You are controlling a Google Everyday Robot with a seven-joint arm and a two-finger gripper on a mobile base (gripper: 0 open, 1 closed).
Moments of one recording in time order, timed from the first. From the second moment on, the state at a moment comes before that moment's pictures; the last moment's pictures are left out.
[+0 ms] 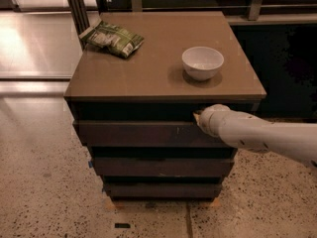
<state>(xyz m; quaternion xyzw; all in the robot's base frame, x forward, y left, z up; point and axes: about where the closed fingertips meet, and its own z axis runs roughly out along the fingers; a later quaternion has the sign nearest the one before) 0.644 -0.146 0.687 -0.26 0.84 0.00 0.47</state>
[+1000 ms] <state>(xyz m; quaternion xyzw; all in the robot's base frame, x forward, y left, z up) 0.625 -0.155 0.678 -0.27 0.86 0.03 0.43</state>
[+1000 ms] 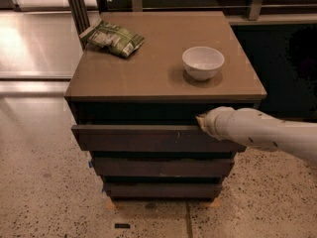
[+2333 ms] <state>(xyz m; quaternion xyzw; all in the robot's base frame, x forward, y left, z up) 0.600 -0.157 0.674 -0.27 0.88 0.08 0.37</state>
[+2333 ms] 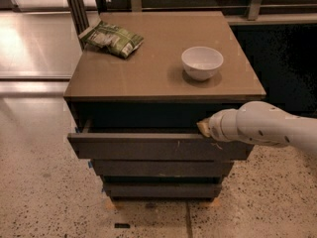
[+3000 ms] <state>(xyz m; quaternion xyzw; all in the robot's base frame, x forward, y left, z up) 0.587 -0.153 0.673 -0.28 0.89 0.09 0.35</state>
